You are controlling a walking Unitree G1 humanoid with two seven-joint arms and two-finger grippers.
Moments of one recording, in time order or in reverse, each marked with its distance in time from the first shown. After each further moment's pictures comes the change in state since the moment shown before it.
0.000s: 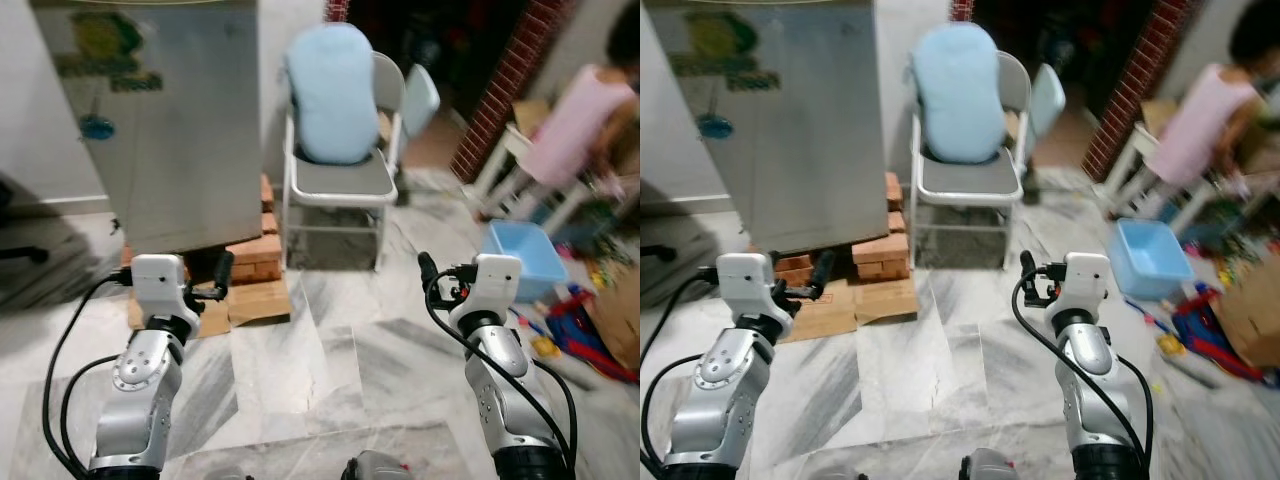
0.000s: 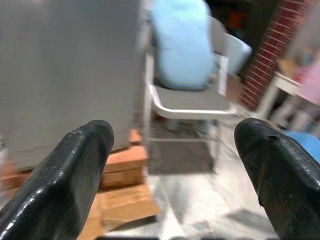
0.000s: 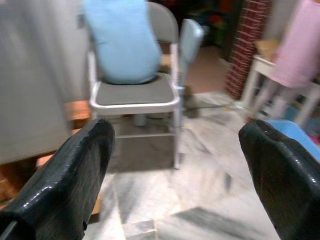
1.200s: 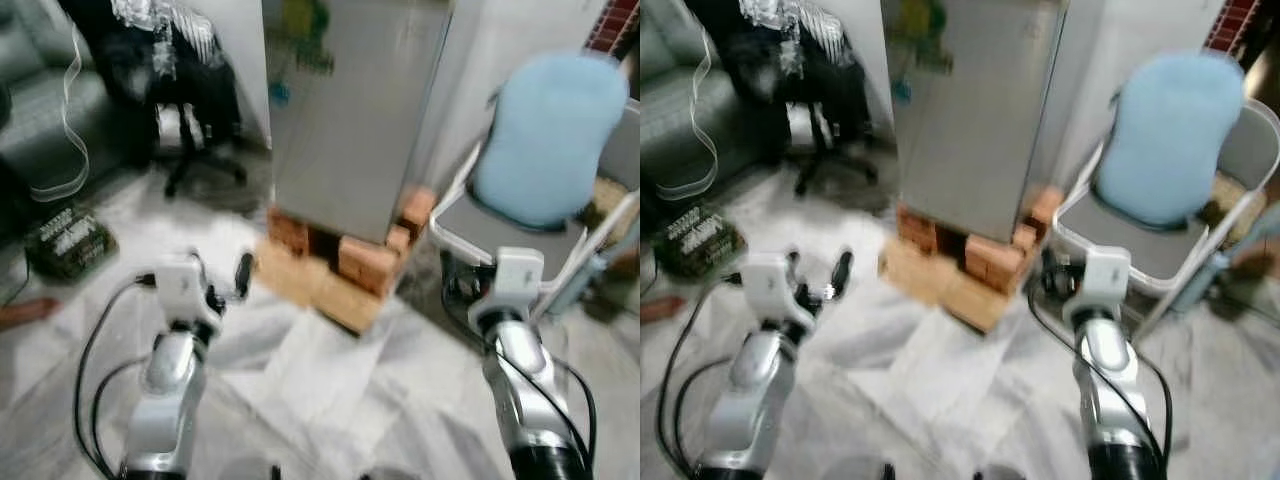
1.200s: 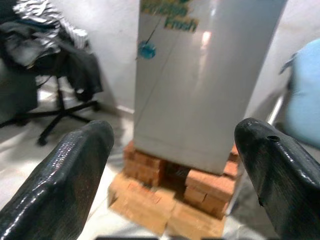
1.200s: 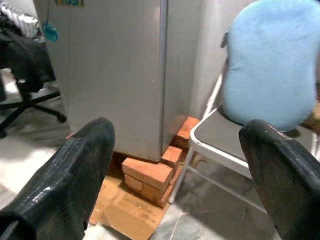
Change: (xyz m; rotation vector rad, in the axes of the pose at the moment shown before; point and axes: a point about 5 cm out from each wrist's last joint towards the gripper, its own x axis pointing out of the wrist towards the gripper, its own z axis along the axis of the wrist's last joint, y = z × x) left arm 0.009 -0.015 0.002 0.022 -0.081 -0.021; right arm 0.001 -0.014 0.002 -0.027 -0.034 -0.040
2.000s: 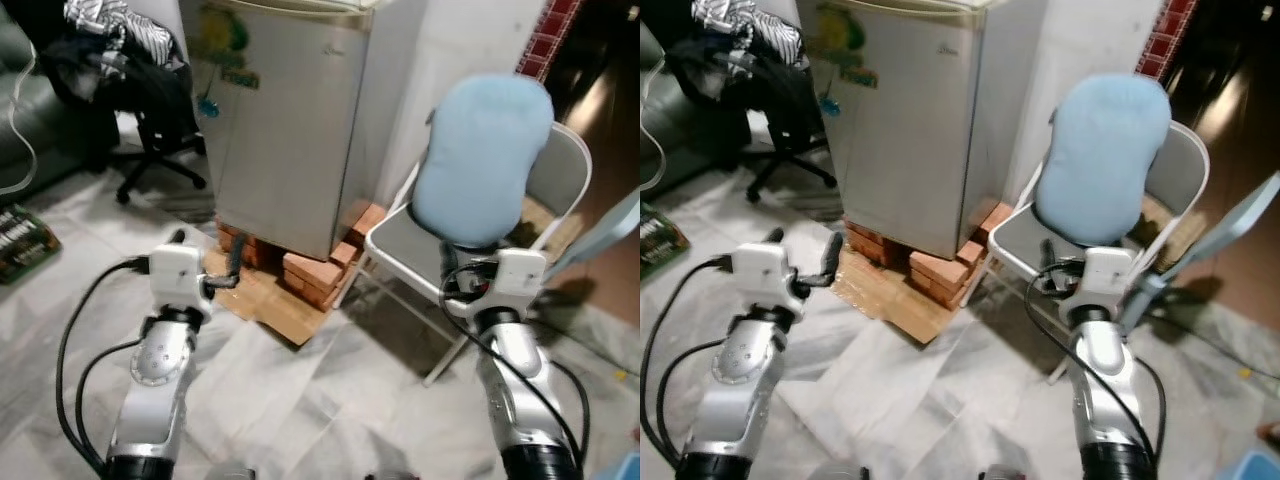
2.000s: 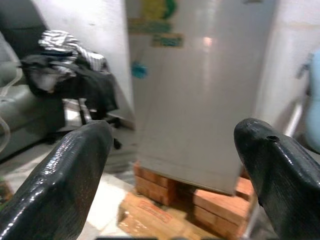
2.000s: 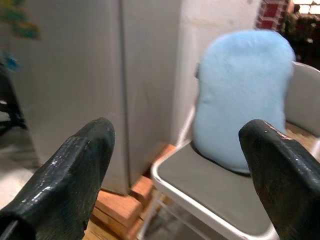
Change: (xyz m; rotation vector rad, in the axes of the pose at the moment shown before) left arm -0.005 0.018 0.007 0.153 -0.056 0.063; right arm 0.007 0.012 0.015 0.020 -0.094 -0.012
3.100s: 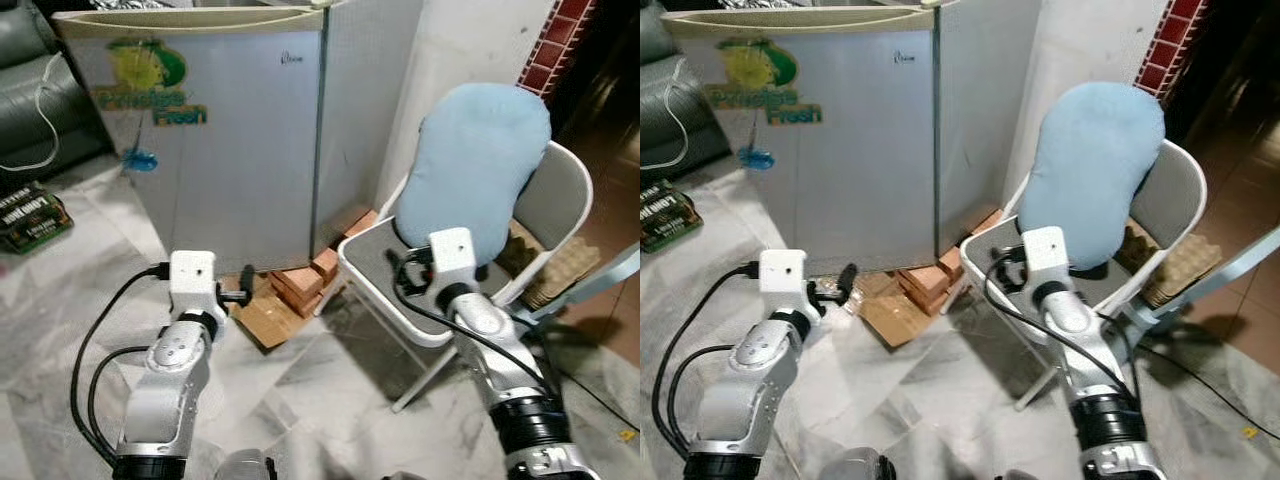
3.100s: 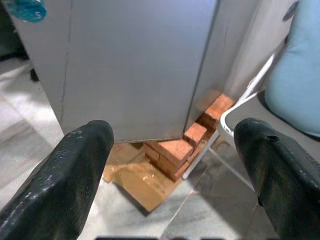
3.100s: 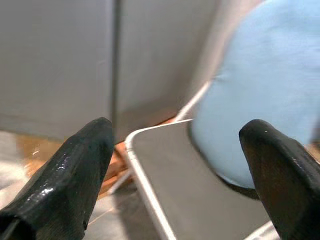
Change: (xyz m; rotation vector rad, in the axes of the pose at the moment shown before) left arm 0.005 -0.030 -0.005 -0.106 0.315 -0.072; right arm 0.017 0.003 -0.011 -0.183 0.211 0.161
